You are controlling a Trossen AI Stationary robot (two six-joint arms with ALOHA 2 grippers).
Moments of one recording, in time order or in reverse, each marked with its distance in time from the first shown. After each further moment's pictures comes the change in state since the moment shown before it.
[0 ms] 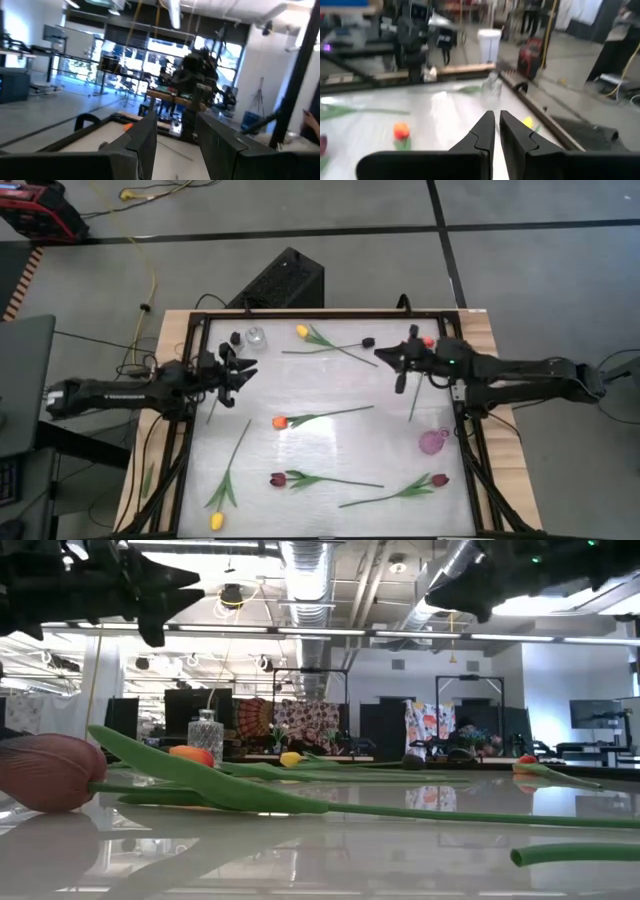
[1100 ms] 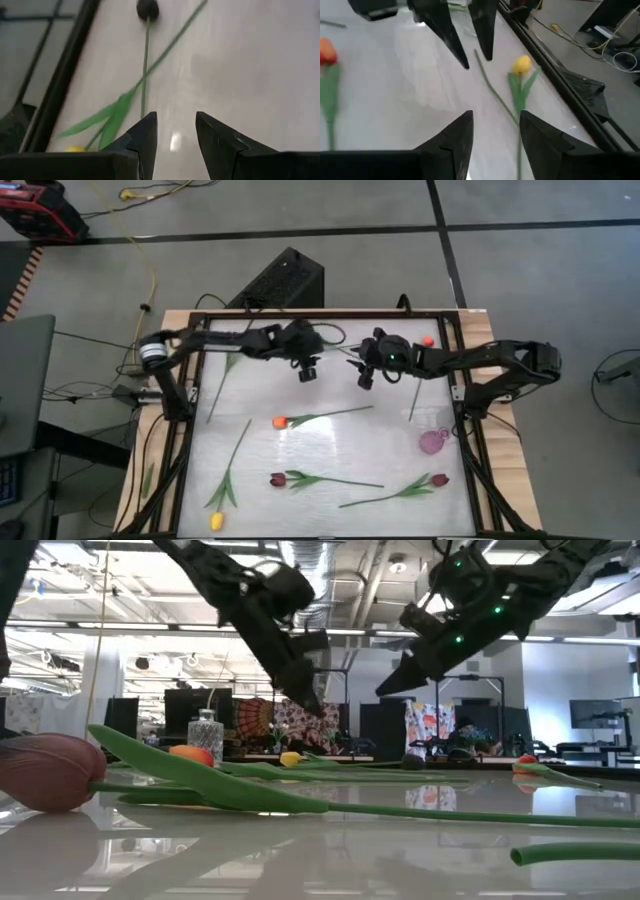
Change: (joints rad) left arm 0.181 1.214 1.123 -1.008 -0.053 0.494; right arm -0.130 0.554 0.093 0.143 -0.012 -0.144
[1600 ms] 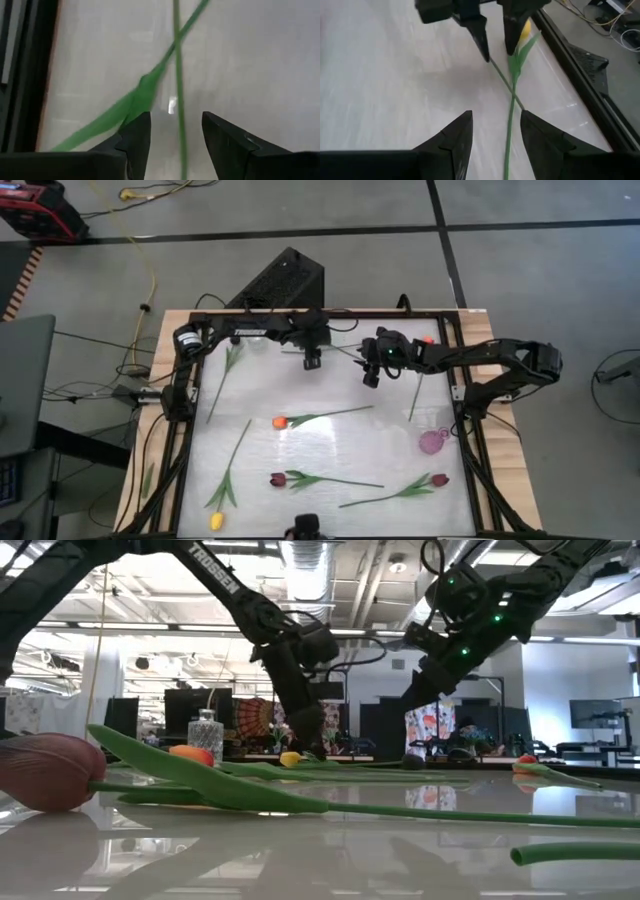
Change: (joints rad) left arm 0.116 0.266 0.258 -0.196 0.071 0.140; right arm -0.052 -0.006 0.005 -0.149 -0.030 -0.044
